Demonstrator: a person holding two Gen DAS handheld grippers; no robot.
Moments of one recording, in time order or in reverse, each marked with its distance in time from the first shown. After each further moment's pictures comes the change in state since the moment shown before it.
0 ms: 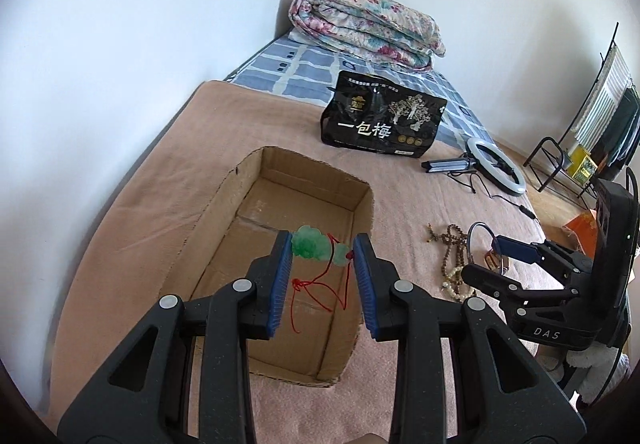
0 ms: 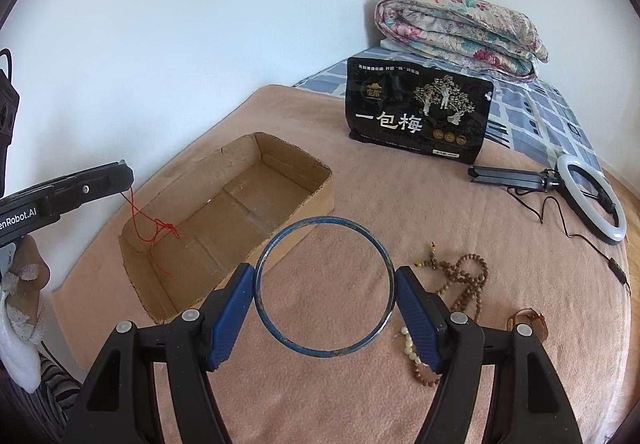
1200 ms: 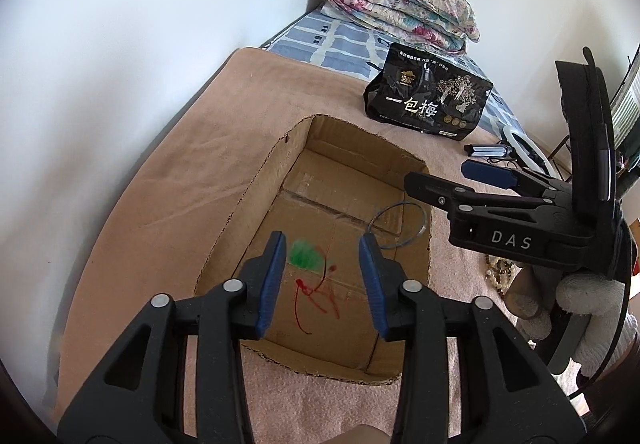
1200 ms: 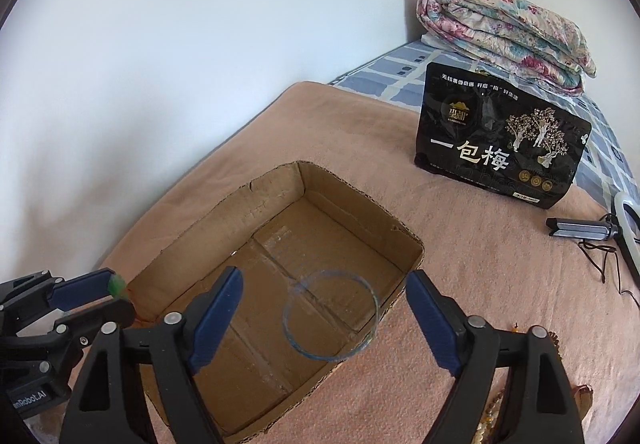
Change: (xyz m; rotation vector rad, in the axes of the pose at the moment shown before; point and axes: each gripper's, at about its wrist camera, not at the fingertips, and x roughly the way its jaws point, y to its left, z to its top) left arm 0.026 0.041 -0.012 -0.048 0.080 0.068; right arm 0.090 0.060 0.071 -0.035 0.033 0.057
